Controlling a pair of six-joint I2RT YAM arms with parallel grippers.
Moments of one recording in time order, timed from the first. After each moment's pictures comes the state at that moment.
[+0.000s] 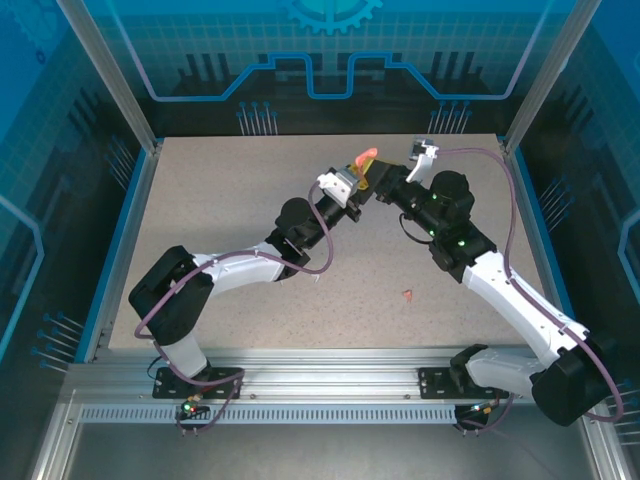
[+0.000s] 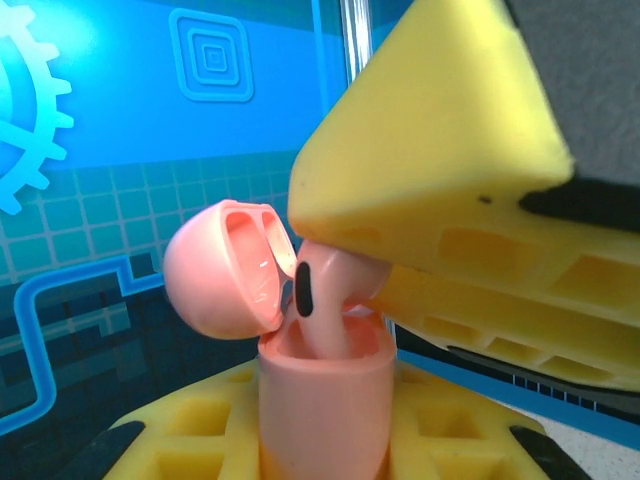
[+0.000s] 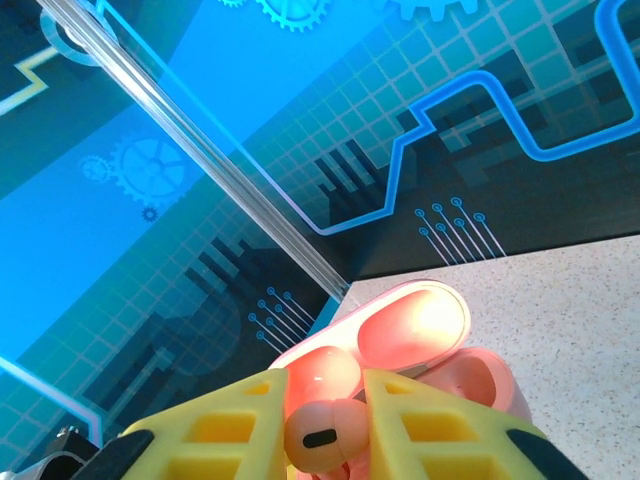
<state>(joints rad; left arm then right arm) -0.76 1.71 1.03 0.98 -0.03 0.11 0.48 1.16 0.98 0.17 -0.15 0.69</state>
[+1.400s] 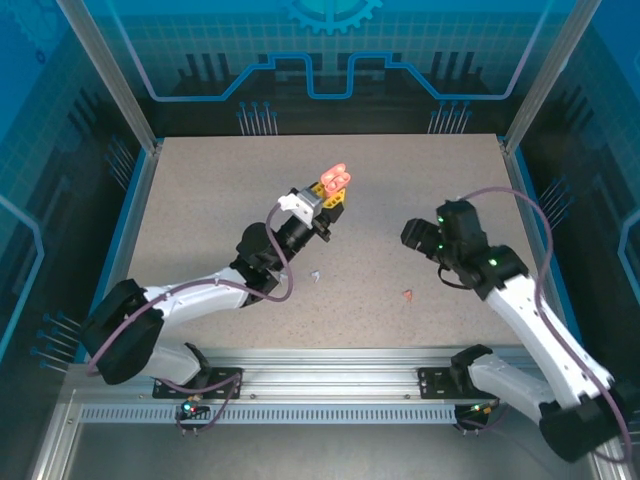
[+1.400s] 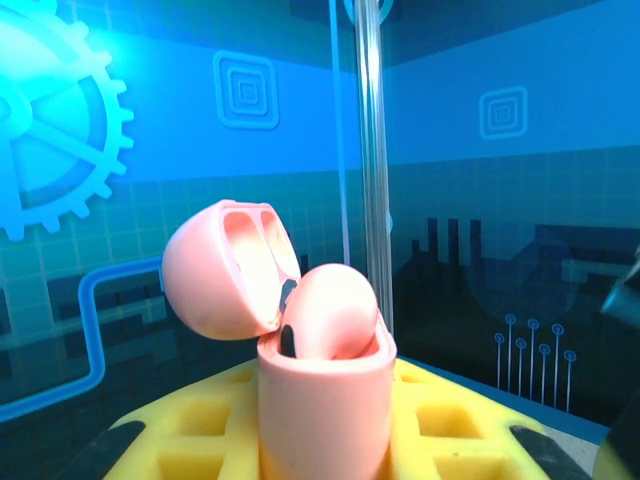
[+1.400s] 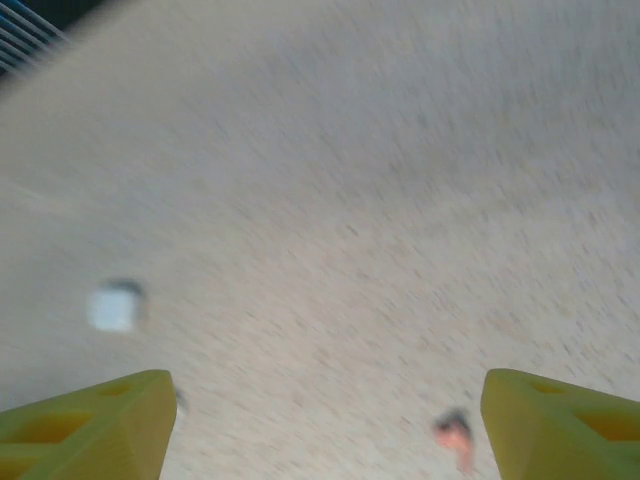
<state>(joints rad) -0.76 1.38 0.73 0.99 -0.05 0.09 0.39 1.01 0.95 -0.80 0.13 0.74</state>
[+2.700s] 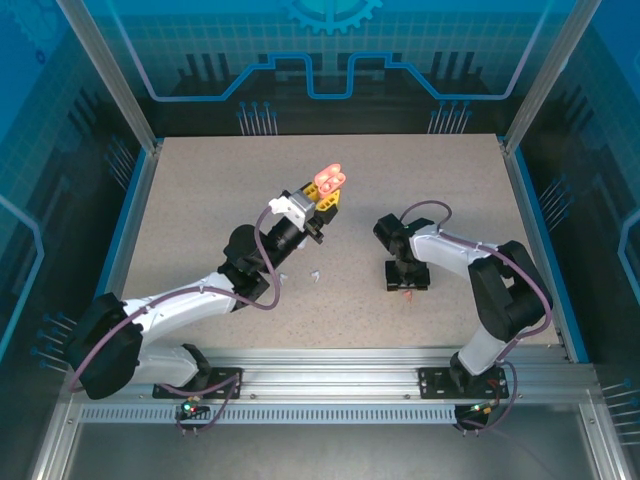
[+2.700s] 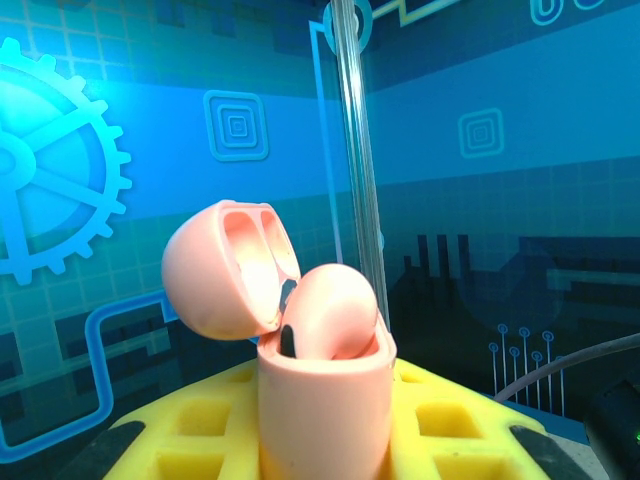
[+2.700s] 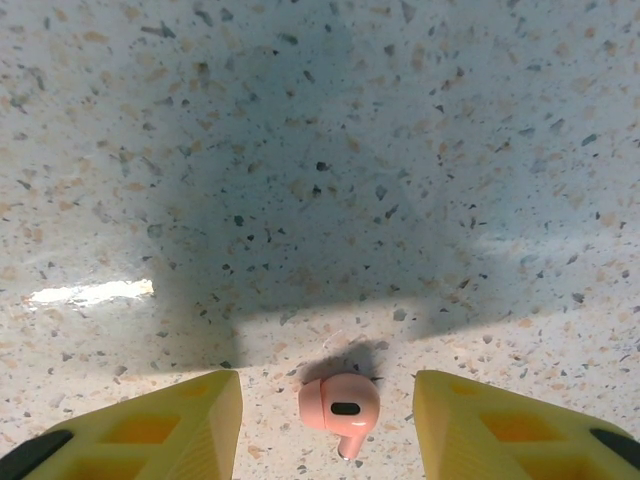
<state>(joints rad) -0.76 1.30 0.72 0.94 -0.02 0.13 0.49 1.66 0.98 -0.94 0.13 0.58</state>
